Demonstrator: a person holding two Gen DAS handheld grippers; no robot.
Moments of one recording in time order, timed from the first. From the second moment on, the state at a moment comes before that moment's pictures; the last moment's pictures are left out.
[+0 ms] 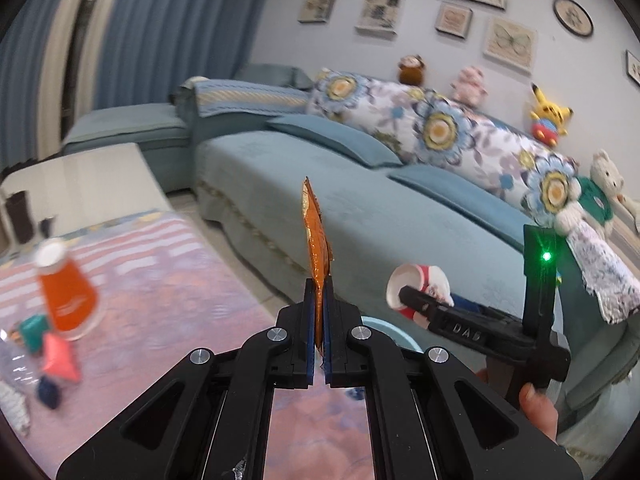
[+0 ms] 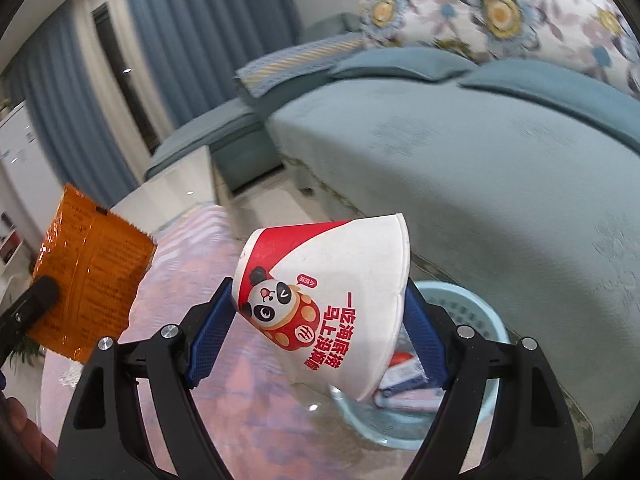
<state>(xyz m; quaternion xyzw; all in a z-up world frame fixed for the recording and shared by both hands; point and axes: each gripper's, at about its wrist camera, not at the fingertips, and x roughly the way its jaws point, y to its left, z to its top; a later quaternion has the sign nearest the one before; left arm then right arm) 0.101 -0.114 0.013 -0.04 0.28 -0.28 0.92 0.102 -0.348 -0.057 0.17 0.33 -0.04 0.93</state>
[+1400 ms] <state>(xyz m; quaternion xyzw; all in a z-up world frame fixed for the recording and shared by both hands) 0.112 -0.134 -0.023 -0.04 0.37 -0.28 0.89 0.086 -0.377 -0.071 0.21 0.39 -0.06 0.89</state>
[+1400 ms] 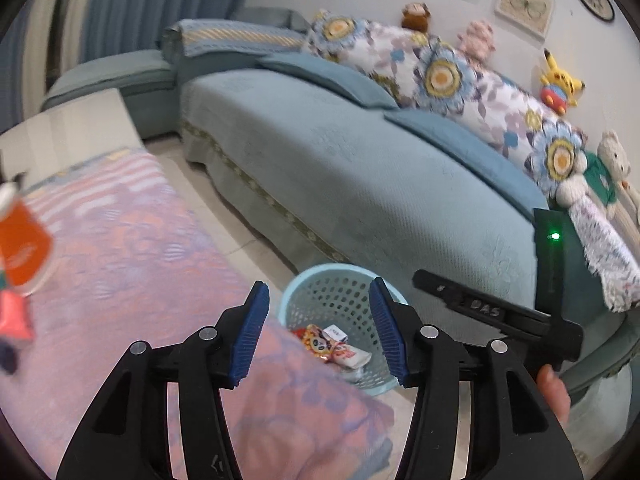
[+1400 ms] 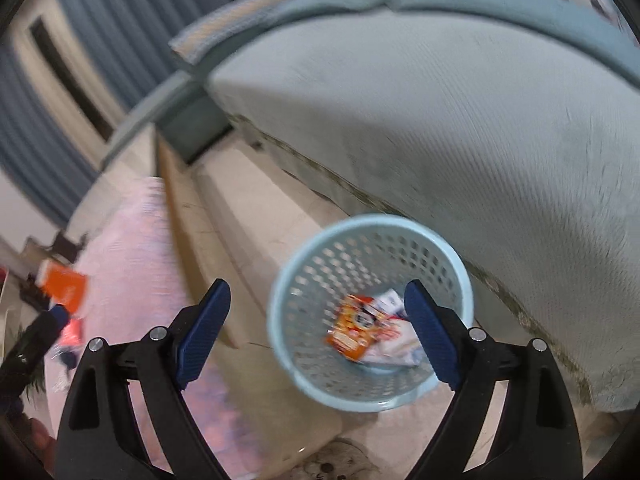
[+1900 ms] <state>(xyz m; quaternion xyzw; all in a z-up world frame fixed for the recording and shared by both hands) 0.037 0.098 0.047 -0.13 0.34 -0.03 0.93 0.073 -0.163 0.037 0.09 0.35 0.08 0.93</state>
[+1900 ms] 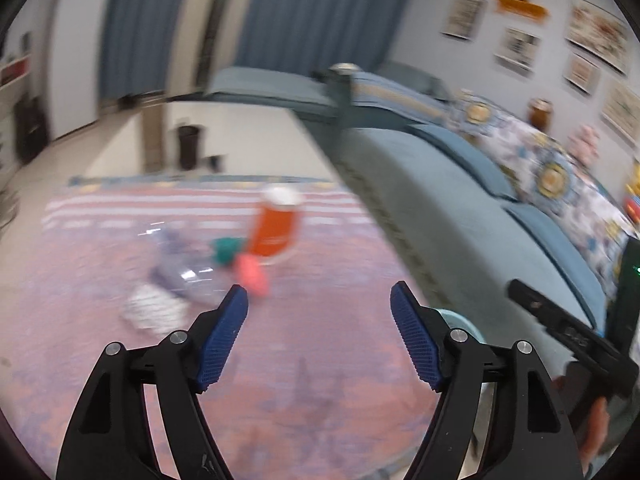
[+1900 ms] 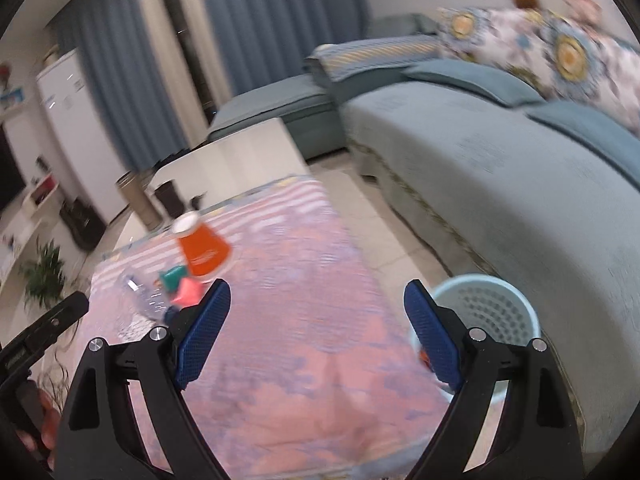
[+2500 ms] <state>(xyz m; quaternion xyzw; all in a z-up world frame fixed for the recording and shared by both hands) 0.144 0.215 -0.076 -0.31 0.36 0.11 0.87 0.227 0.014 -0.052 -0.02 0.35 0.19 0.92</state>
